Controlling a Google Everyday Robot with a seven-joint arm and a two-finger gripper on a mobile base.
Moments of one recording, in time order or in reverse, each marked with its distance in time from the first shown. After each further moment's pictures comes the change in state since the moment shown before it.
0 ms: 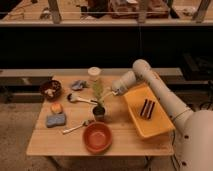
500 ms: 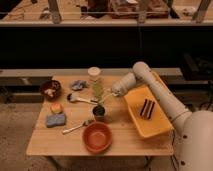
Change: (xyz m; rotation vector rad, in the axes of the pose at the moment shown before) arm 0.009 -0.005 0.005 -0.007 -0.007 0.015
